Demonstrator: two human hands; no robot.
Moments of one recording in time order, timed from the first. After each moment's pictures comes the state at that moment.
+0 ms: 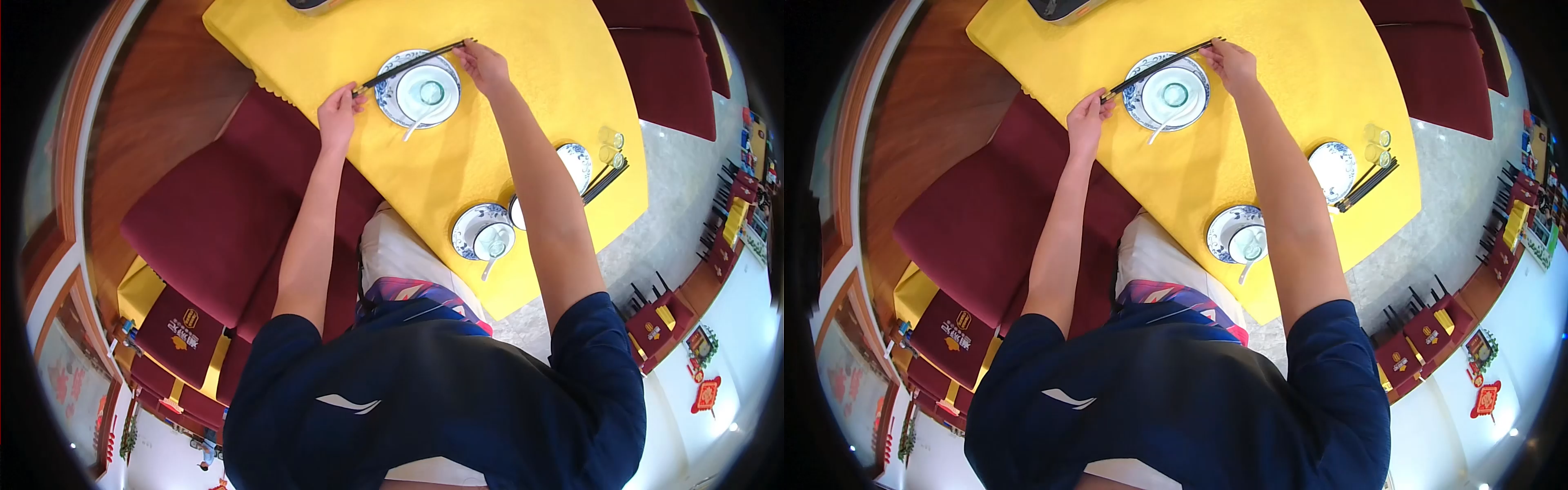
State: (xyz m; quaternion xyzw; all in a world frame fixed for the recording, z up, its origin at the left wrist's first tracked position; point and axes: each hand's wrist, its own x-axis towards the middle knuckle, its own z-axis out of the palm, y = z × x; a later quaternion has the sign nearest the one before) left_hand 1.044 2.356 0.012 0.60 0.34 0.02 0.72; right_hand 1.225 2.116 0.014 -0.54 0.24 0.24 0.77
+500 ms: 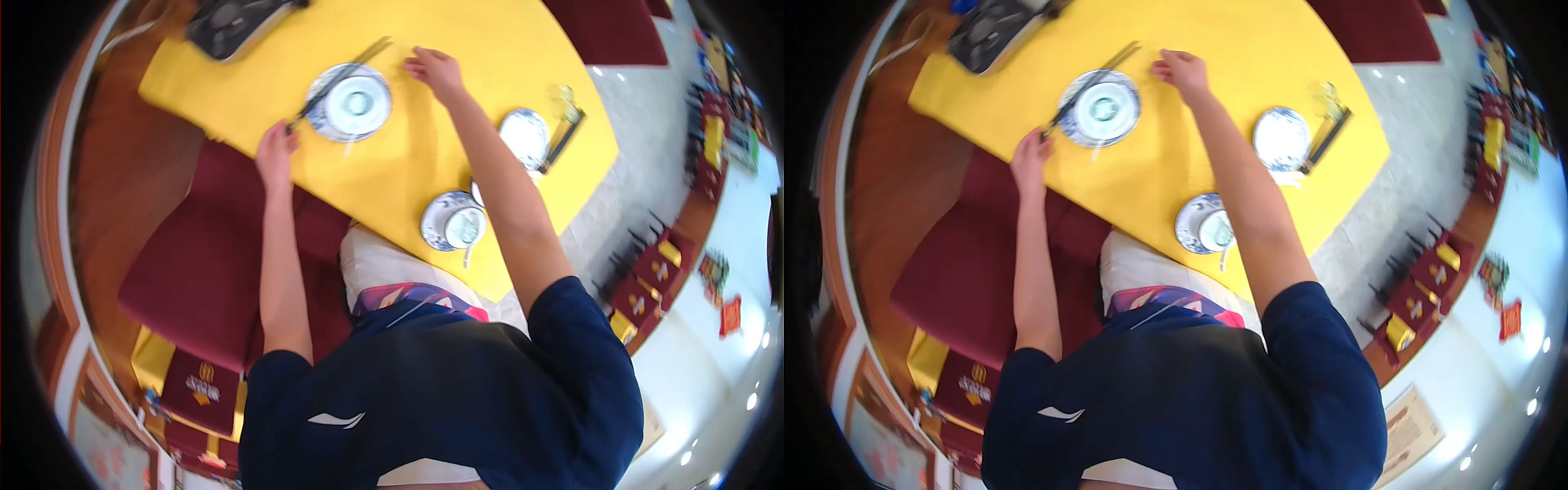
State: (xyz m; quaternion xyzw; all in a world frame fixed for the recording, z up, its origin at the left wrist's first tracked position) left_hand 1.031 2.370 0.013 0.61 0.35 0.00 0.71; right_hand 1.196 2.065 0.034 -0.62 0.24 0.19 0.72
